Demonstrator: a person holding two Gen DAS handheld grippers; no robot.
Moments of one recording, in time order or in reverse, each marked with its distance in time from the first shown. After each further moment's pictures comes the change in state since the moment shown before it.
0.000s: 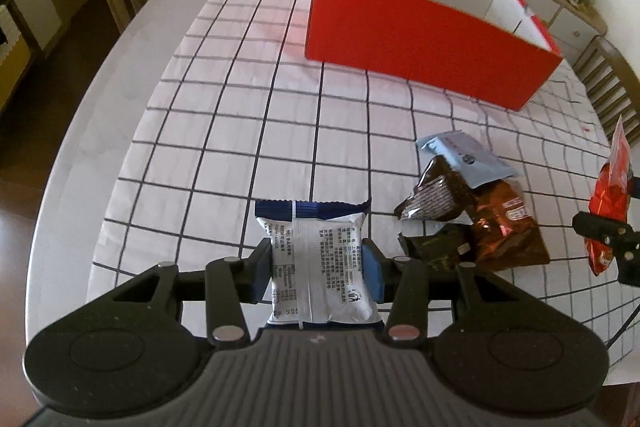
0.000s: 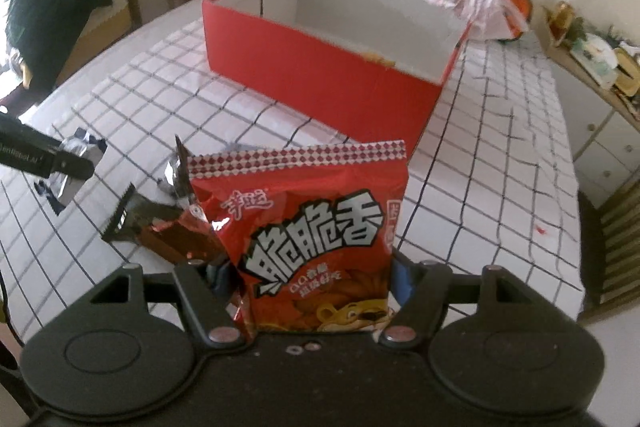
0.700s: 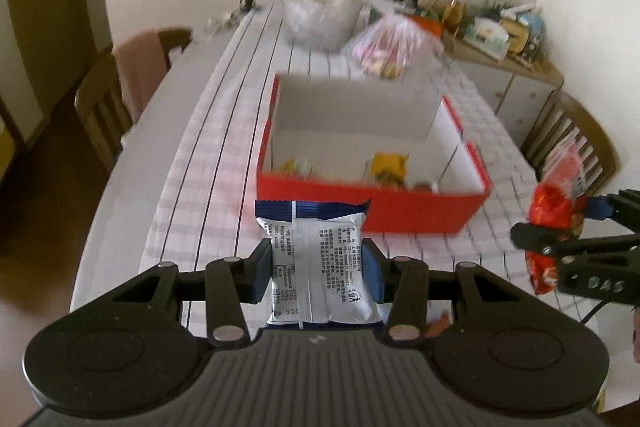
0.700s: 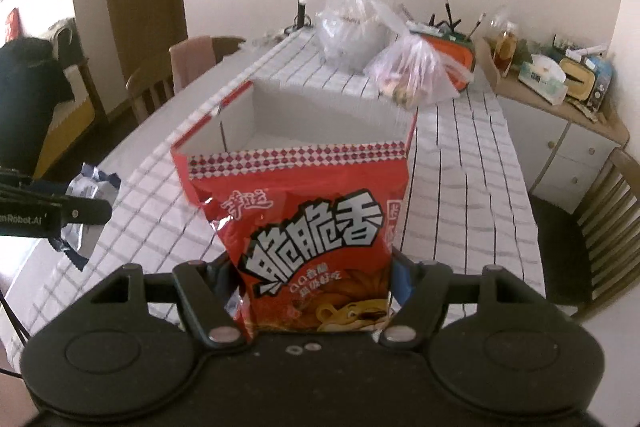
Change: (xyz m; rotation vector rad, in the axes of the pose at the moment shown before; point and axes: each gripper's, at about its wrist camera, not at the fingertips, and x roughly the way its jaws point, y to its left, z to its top) left arm -0.072 -0.045 0.095 0.100 -0.257 -0.045; right arm -0.046 -0.020 0.079 0.178 -0.163 -0.055
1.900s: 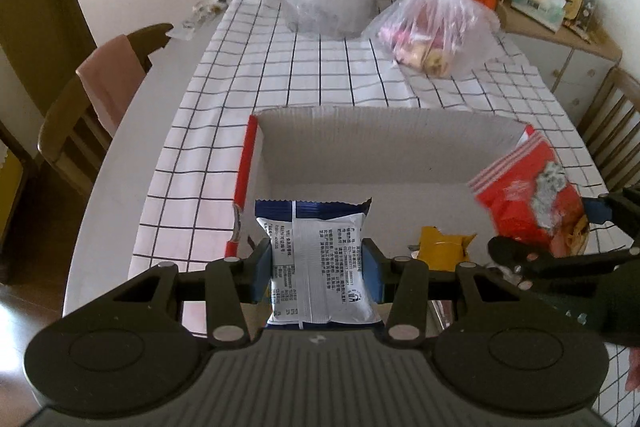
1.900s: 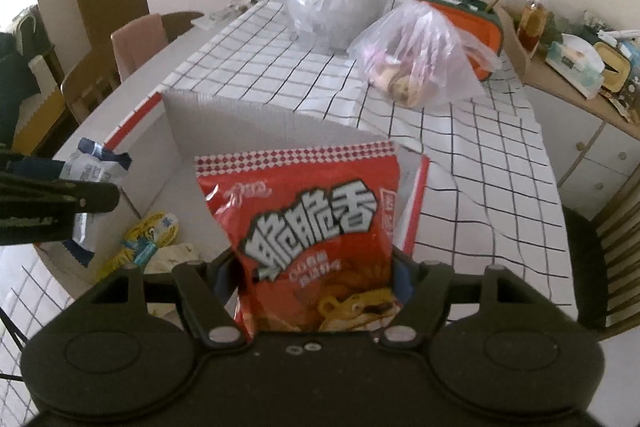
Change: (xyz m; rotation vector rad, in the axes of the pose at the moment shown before) left arm 0.177 -0.017 0.115 0.060 0.147 0.109; right arm 0.176 -0.052 0.091 0.012 0.139 -0.005
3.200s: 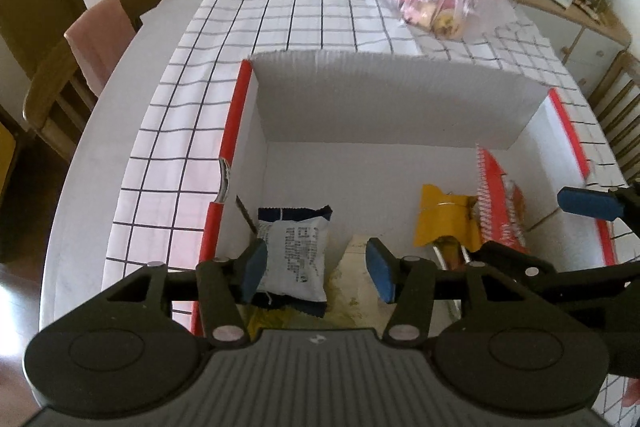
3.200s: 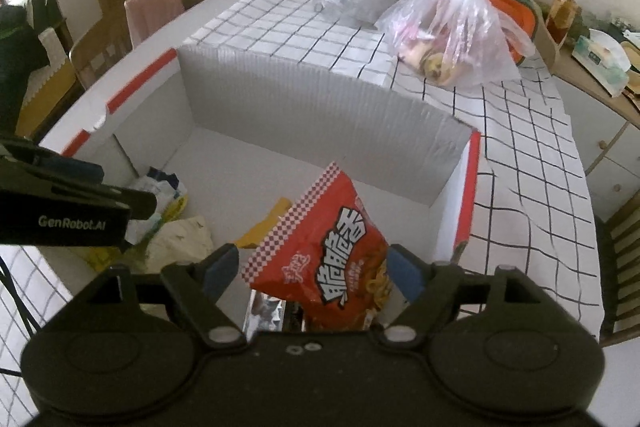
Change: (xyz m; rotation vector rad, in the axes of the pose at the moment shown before) left arm 0.026 0.005 -0.012 -0.020 0.086 -0.018; right arm 0.023 0.018 -0.011 -0.043 0.044 0.030
